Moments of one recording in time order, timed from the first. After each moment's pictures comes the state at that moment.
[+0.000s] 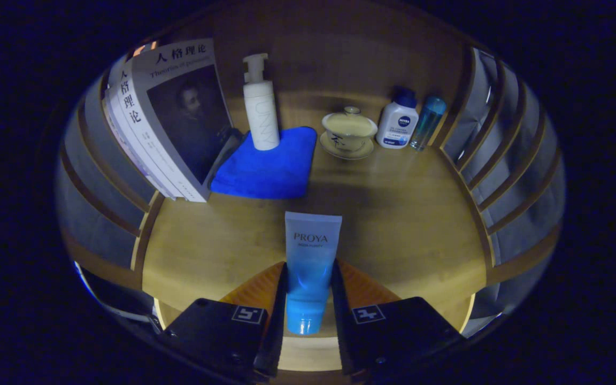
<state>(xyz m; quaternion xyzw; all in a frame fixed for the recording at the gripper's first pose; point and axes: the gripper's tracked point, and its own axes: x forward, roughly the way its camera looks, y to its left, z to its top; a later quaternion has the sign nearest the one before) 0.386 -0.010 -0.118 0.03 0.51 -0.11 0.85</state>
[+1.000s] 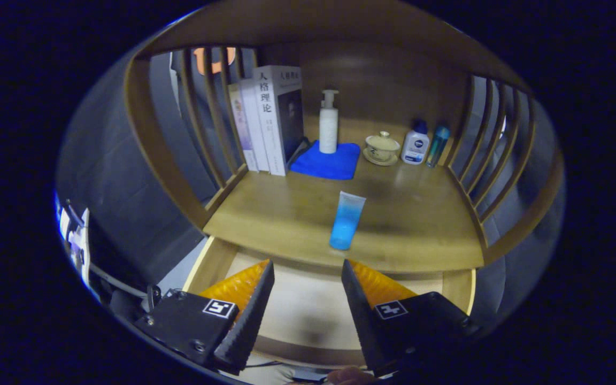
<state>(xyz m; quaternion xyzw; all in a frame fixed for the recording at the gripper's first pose) 0.244 0.055 -0.062 -0.02 0.43 0.01 0.90</state>
